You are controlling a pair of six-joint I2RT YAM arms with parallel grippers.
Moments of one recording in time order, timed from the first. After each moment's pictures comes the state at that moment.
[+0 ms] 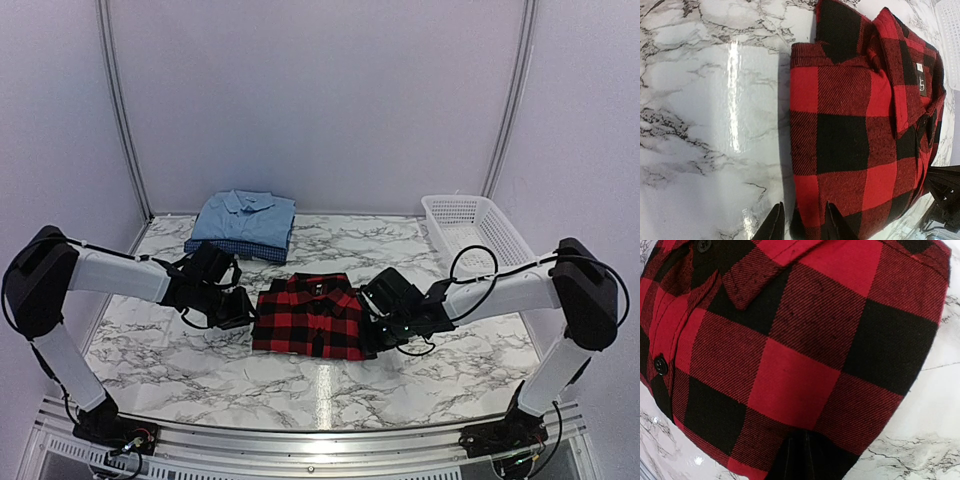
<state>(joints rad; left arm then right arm) -0.63 1.69 0.87 -0.16 0.22 -0.77 0.88 1.66 0.86 -0.25 0.03 0.57</state>
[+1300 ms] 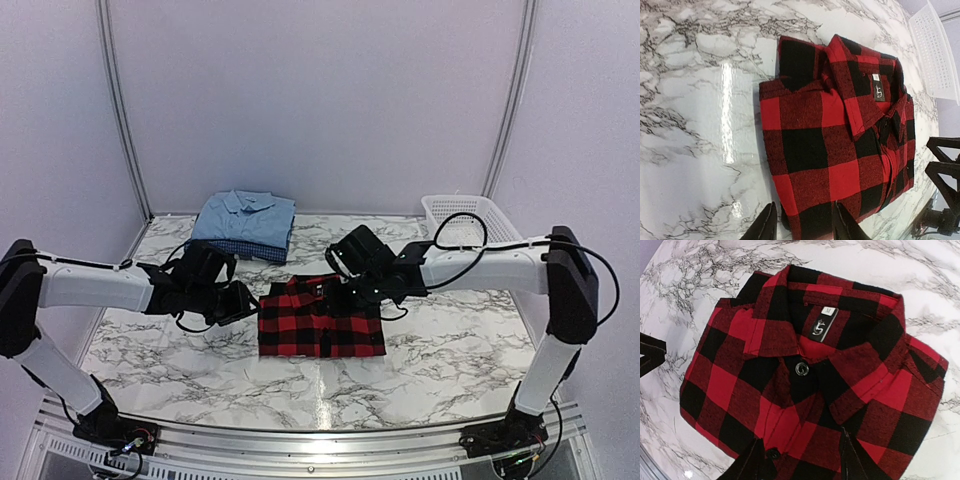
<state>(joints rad) -0.71 1.53 0.80 -0.10 0.10 -0.84 0.91 1.75 1.23 -0.40 0.10 0.50</state>
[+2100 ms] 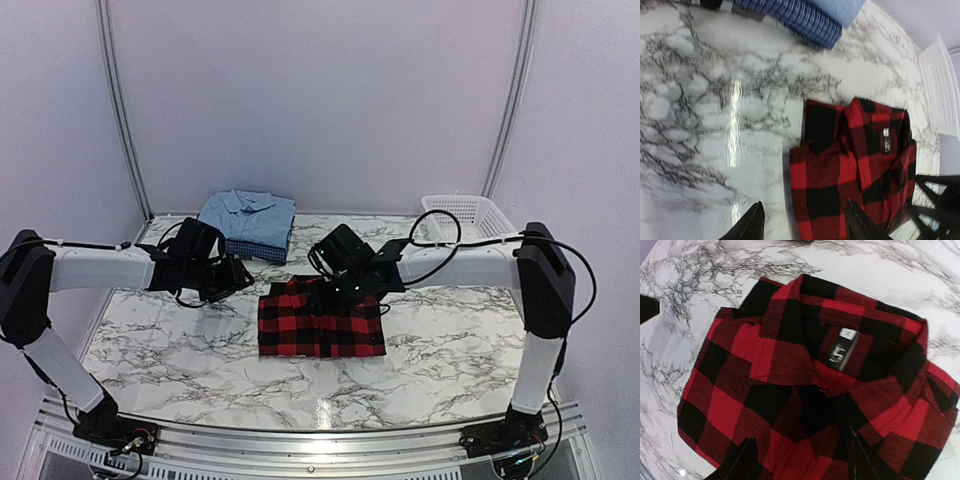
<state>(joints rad) -0.58 1.58 0.89 -0.13 0.09 -0.78 0.92 1.88 1.36 -0.41 0.10 0.47</state>
